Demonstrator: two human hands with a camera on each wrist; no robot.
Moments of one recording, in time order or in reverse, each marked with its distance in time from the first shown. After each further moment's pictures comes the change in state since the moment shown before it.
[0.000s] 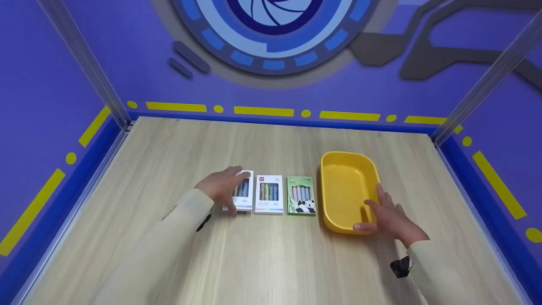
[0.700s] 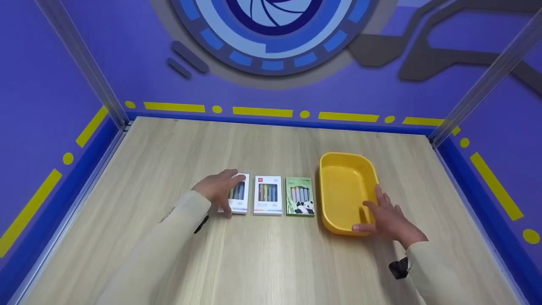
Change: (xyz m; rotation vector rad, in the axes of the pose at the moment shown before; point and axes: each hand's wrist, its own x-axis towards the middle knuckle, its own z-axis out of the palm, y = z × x) left_hand 0.002 -0.008 0.009 -0.047 -0.008 -0.050; right_hand -0.003 -0.001 -0.001 0.008 0.004 -0.009
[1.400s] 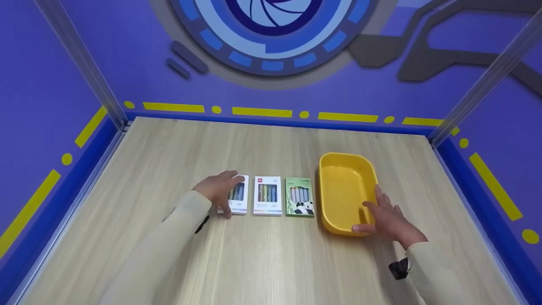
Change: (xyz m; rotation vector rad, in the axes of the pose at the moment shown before) left_hand 0.002 -0.002 0.003 -0.035 0.011 -0.010; right_hand 0.000 -0.001 0.000 -0.002 0.012 -0.007
